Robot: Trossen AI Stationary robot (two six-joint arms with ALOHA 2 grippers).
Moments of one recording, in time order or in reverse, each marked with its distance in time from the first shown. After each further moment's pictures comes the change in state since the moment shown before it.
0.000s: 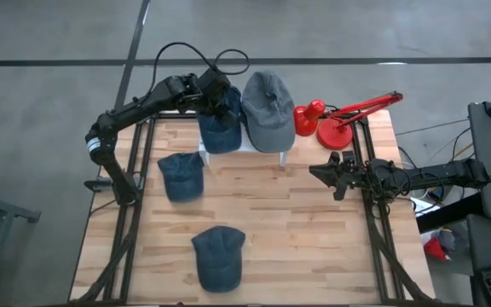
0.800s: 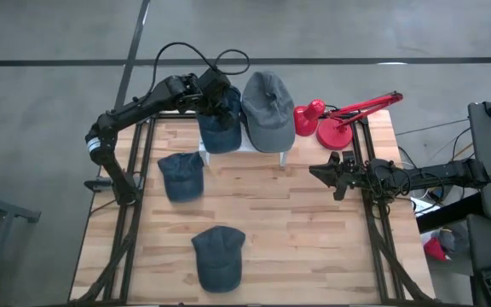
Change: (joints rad) left arm -0.001 0.000 0.000 0.002 0.022 0.000; right arm 0.000 0.000 0.000 0.000 0.000 0.000
